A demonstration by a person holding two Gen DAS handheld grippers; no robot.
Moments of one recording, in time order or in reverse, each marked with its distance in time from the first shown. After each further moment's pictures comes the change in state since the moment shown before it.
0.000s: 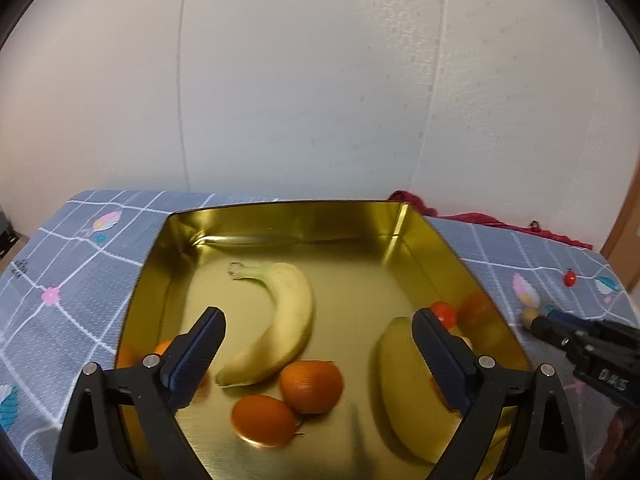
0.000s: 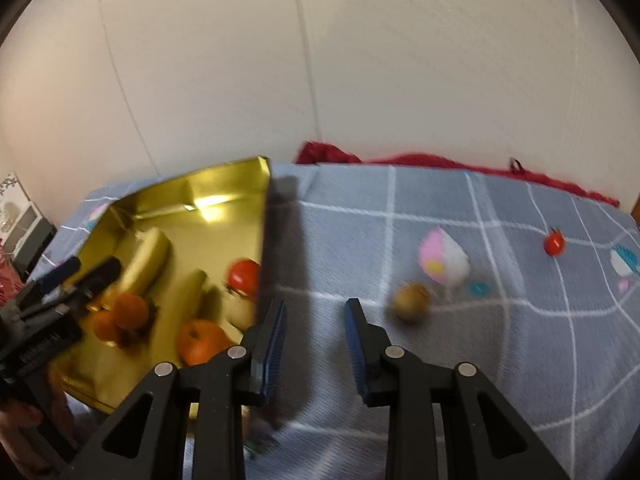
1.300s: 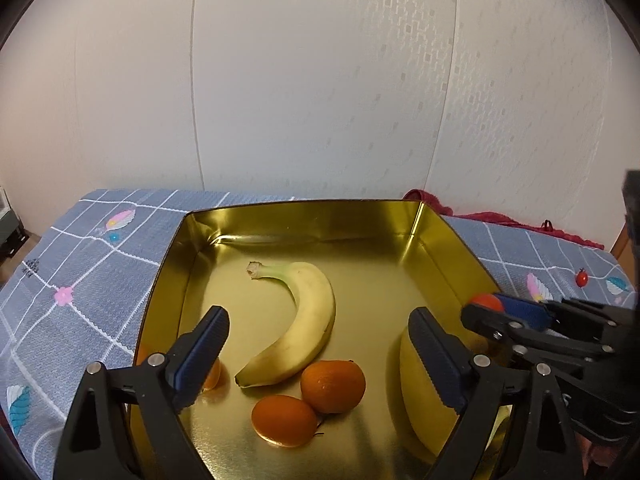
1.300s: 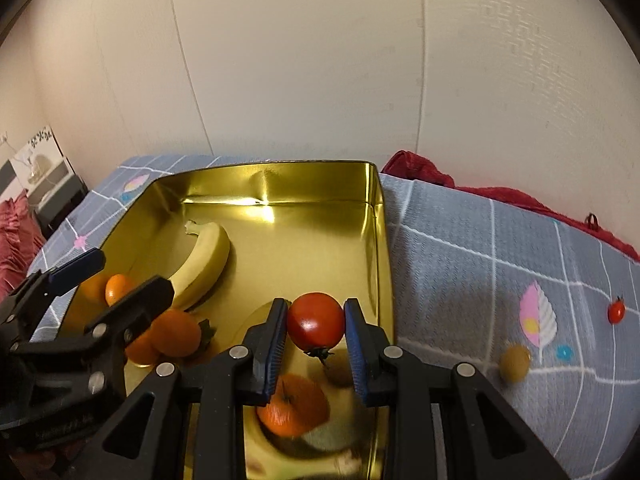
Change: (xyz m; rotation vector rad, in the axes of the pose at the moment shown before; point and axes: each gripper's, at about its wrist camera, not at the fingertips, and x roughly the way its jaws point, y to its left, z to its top) left arm 0.001 0.005 0.002 -0.009 0.019 0.068; right arm 0.048 0.074 0.025 -0.191 0.019 0.127
